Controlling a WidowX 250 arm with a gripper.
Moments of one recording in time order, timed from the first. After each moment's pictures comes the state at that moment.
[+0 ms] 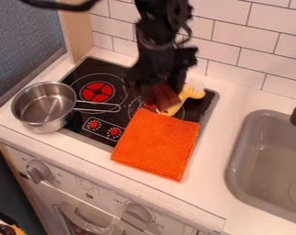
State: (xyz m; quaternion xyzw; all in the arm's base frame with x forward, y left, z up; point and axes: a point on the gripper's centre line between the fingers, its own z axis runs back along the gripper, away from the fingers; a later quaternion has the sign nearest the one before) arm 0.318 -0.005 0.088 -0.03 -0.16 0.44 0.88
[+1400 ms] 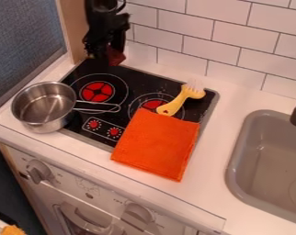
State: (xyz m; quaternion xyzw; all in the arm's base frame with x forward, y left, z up) arm 0.409 0.155 0.033 0.03 -0.13 0.61 0.78
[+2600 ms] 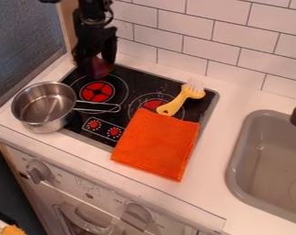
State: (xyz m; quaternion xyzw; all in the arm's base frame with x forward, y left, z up) arm 0.392 0.163 0.030 0.03 -0.11 0.63 0.77
